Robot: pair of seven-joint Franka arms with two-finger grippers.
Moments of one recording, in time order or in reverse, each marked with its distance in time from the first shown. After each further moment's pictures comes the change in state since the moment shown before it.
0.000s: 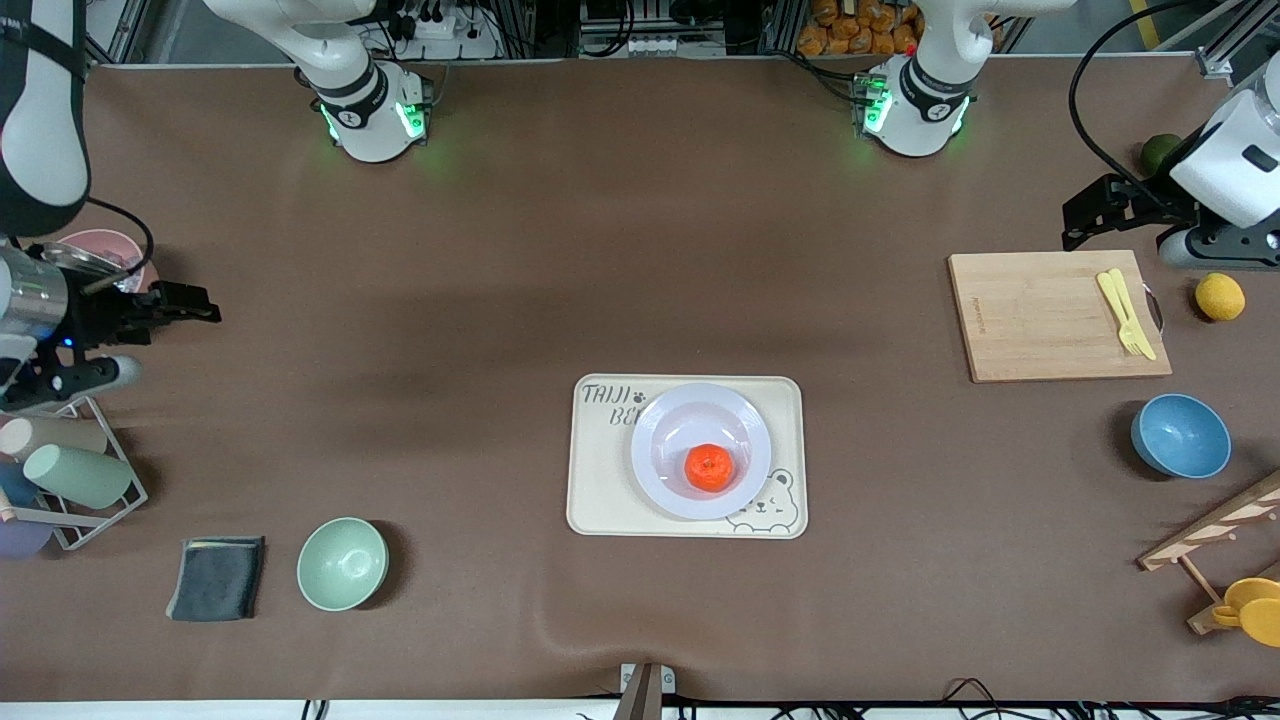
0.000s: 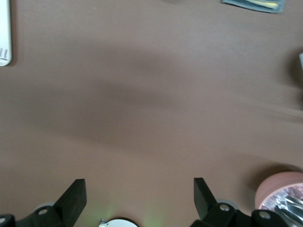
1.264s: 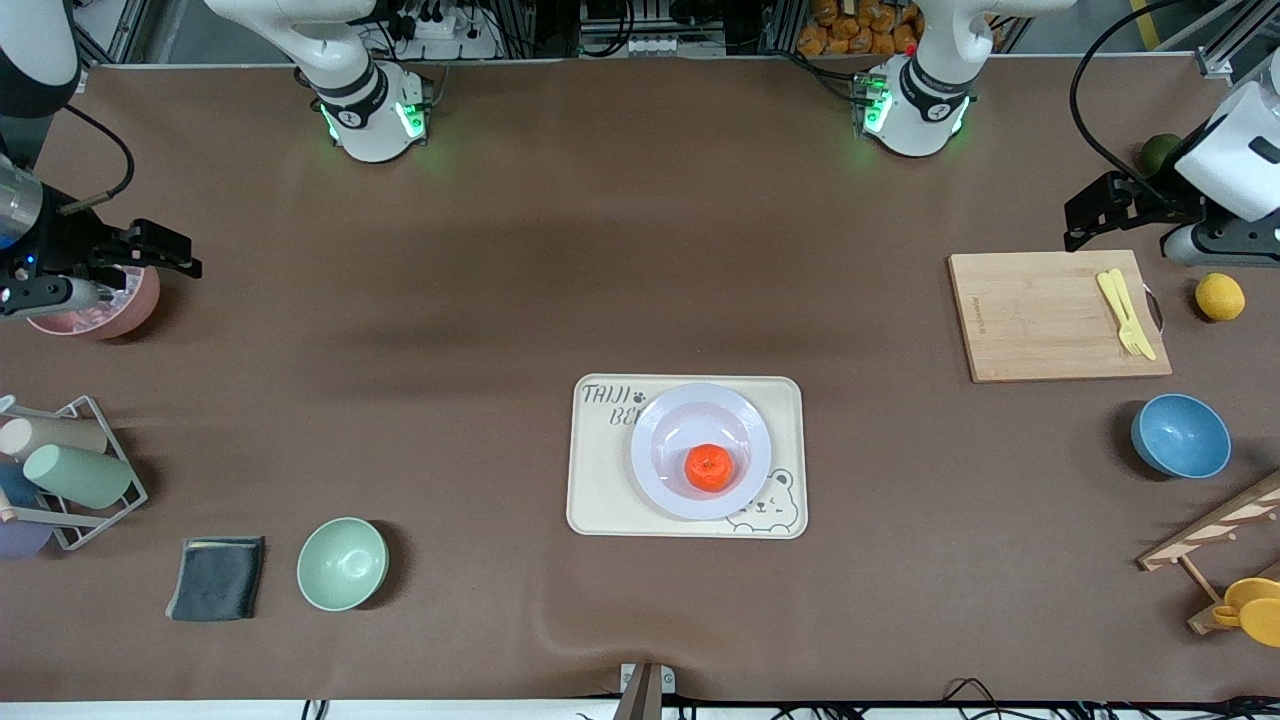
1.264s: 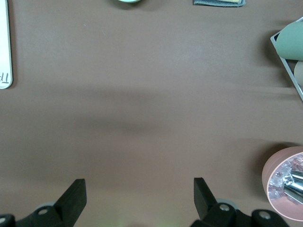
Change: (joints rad) left arm -0.004 0.003 -0.002 0.016 0.000 0.022 0.000; right arm -0.013 -0.258 0.016 -0.255 -0.014 0.132 0.137
